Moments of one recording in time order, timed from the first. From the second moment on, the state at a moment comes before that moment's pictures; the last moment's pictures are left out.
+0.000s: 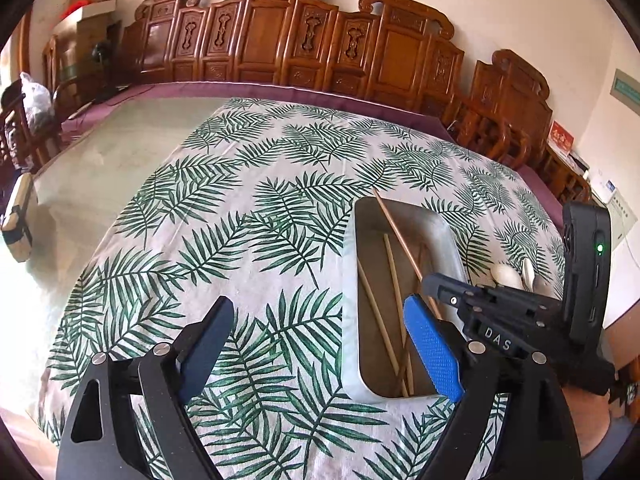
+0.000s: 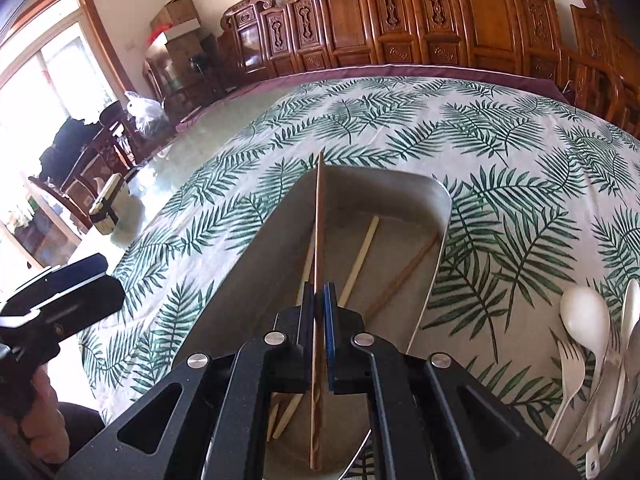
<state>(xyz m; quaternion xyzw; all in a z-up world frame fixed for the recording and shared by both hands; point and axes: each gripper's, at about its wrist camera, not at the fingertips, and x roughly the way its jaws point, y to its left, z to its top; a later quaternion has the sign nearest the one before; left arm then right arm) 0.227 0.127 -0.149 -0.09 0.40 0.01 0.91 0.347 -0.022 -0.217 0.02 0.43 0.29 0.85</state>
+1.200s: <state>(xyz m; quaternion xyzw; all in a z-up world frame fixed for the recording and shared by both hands) 0.213 -0.002 -0.153 -0.02 0.39 -0.10 0.92 0.292 -0.265 -0.212 0.00 0.41 0.12 0.90</state>
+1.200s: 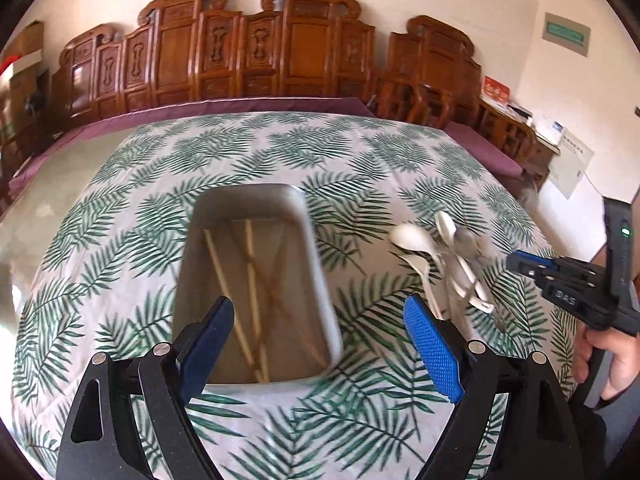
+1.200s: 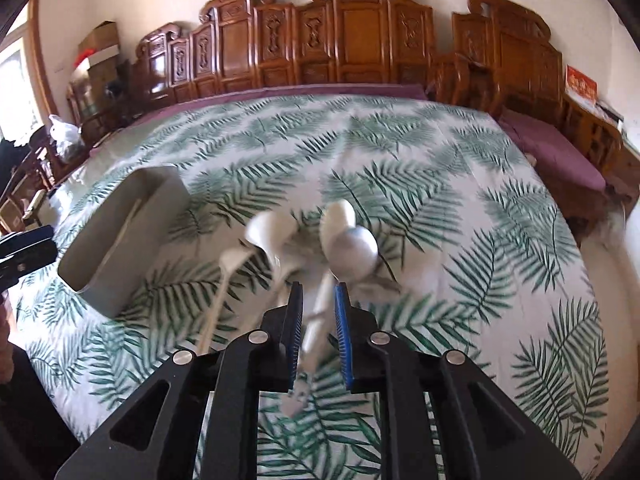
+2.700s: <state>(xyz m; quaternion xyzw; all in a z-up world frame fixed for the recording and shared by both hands) 0.248 -0.099 -0.189 0.04 0.42 -0.16 0.89 0.328 -0.281 -0.251 0.04 0.47 0.14 0.87</state>
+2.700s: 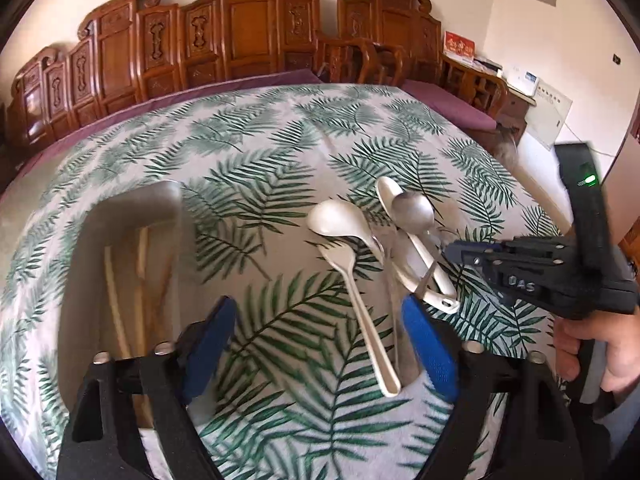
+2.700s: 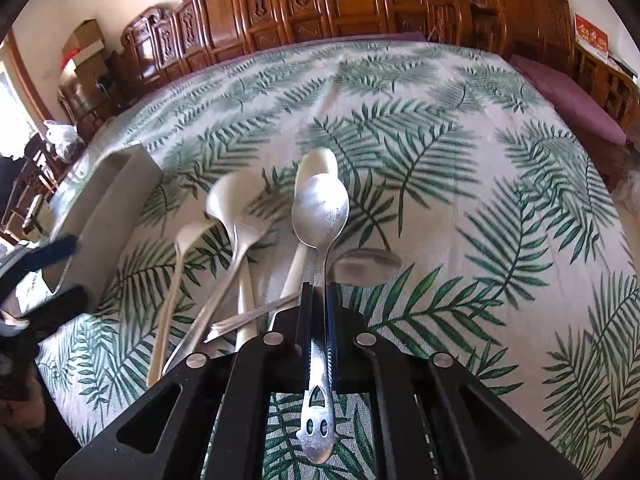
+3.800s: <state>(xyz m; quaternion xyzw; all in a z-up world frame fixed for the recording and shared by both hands) 0.278 -0.114 -0.203 0.04 0.45 -0.16 0.88 0.319 -0.277 -0.231 0.05 0.43 0.18 0.88</state>
